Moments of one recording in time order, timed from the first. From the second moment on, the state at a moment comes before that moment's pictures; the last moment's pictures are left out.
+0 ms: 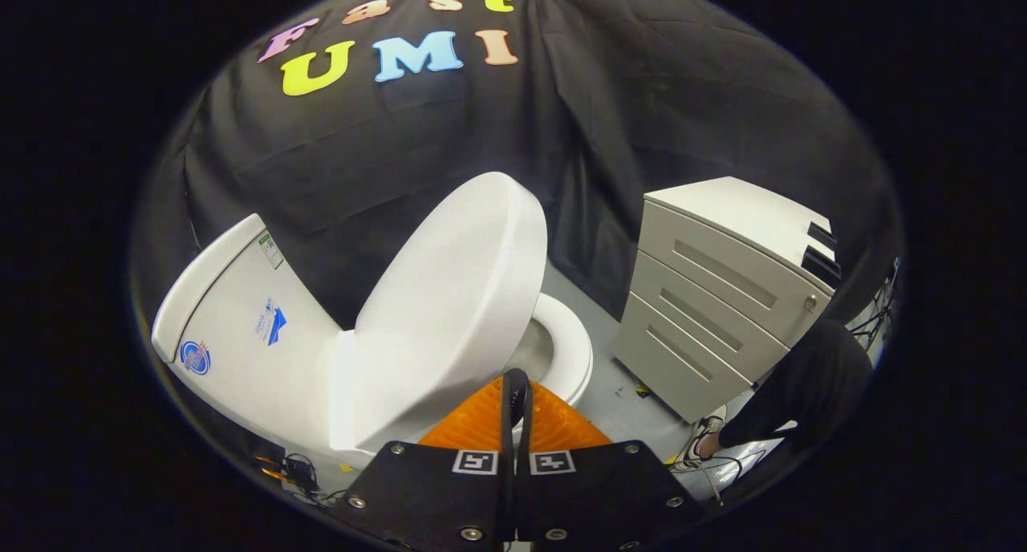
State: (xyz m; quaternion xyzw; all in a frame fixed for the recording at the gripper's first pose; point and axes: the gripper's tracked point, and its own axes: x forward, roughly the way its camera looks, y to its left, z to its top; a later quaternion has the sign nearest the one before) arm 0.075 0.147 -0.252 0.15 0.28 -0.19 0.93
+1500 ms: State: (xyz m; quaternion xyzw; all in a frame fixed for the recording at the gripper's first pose) arm 0.081 0.298 -0.138 -0.05 0.22 -0.11 0.97
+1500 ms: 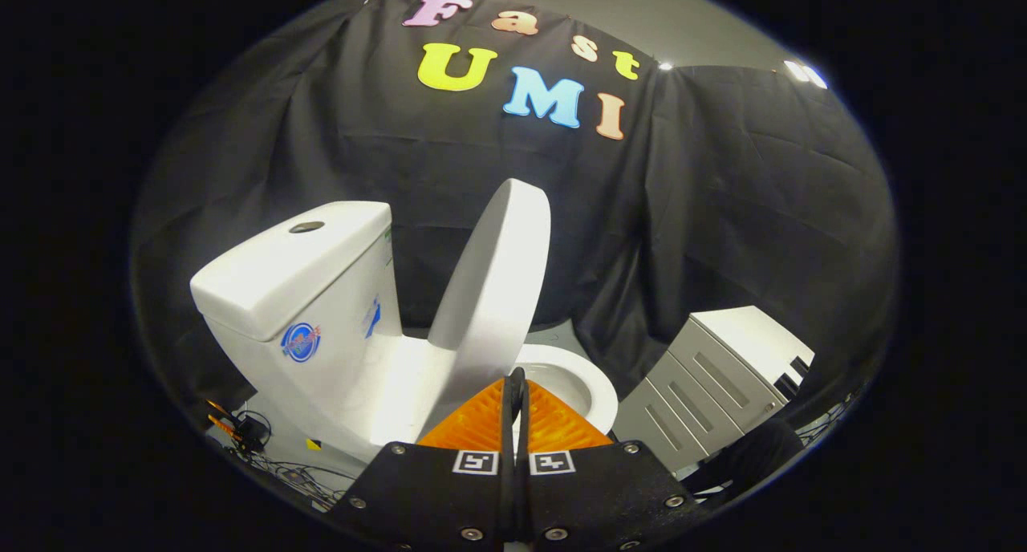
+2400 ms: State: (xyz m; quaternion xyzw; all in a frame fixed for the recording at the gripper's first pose) arm 0.088 0.404 -0.123 -0.06 0.19 -0.01 0.98
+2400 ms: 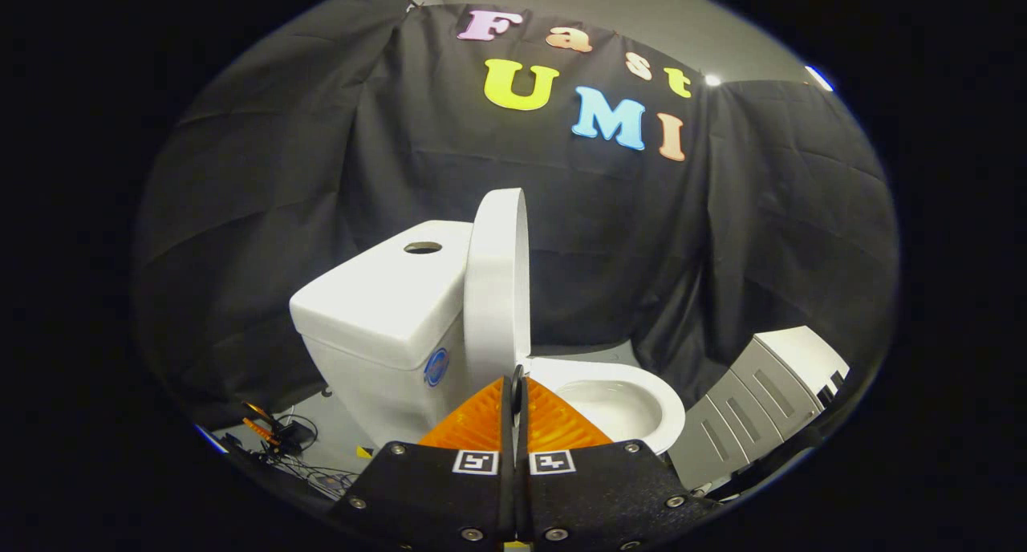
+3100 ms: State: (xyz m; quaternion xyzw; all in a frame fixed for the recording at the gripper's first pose) arm 0.088 0.414 -0.124 -0.14 0.19 0.00 0.97
